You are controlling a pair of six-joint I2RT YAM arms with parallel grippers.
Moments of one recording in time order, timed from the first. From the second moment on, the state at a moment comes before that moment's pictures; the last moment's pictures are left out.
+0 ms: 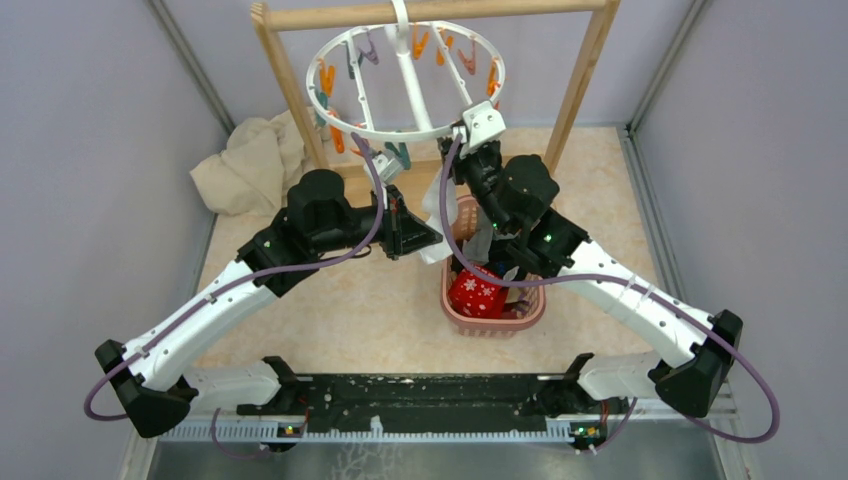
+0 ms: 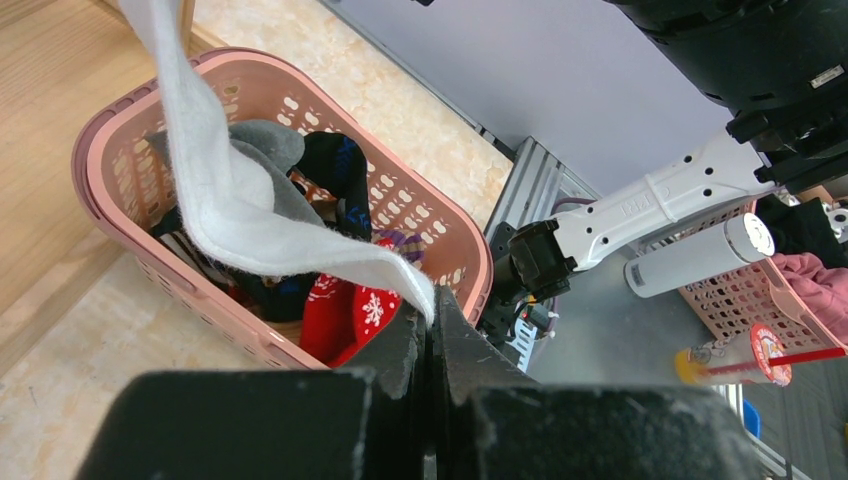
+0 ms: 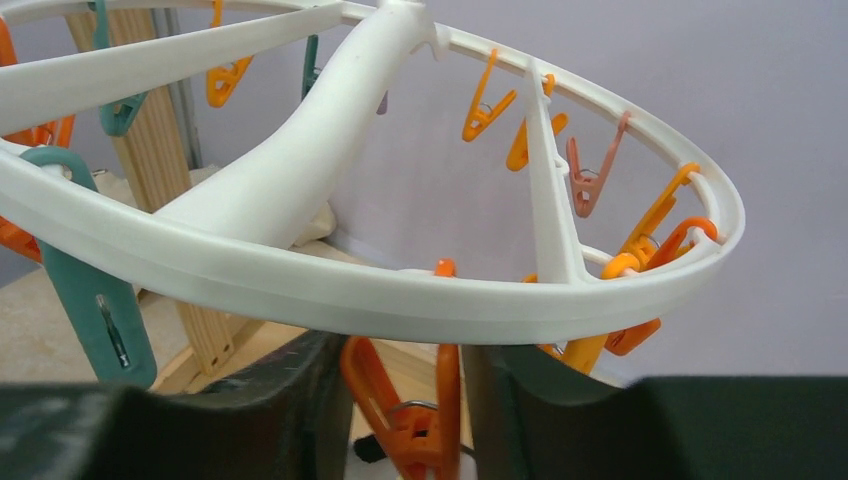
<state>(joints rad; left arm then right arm) -0.84 1.14 1.23 -0.28 0.40 -0.43 0.86 1.23 1.27 0.18 0.37 -0.27</state>
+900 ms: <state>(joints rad) -0.84 1.14 1.23 -0.28 0.41 -0.43 0.86 1.24 1.28 0.17 0.38 -0.25</state>
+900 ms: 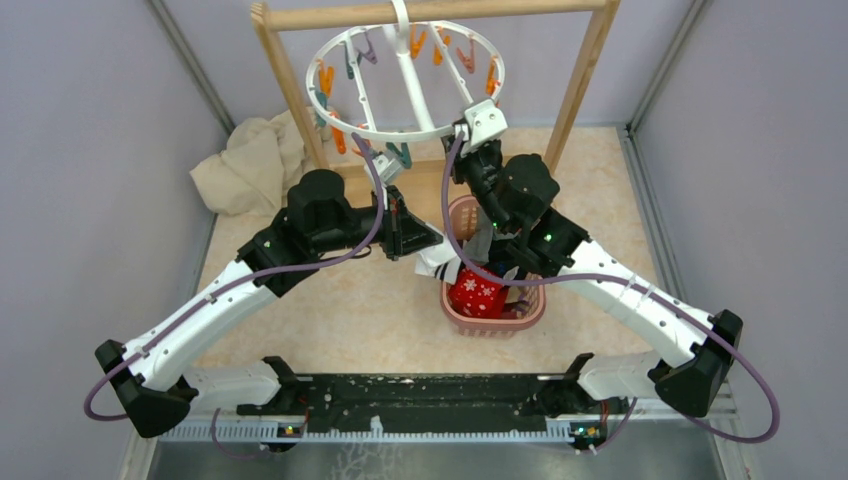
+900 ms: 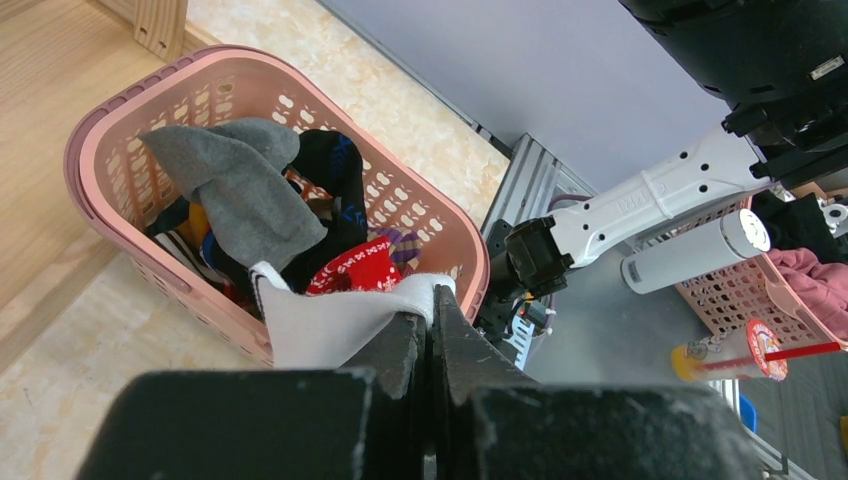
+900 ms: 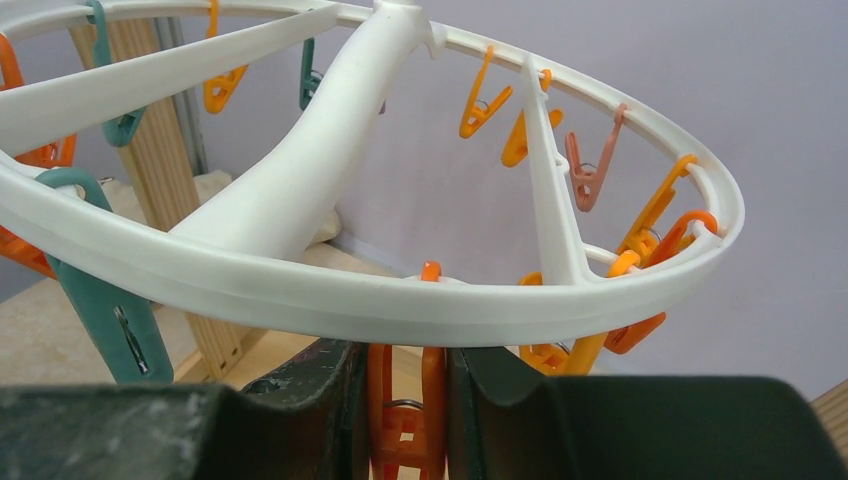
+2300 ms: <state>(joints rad) -0.84 1.21 1.37 -0.24 0.51 -0.46 0.80 1.00 1.08 0.00 0.37 0.01</state>
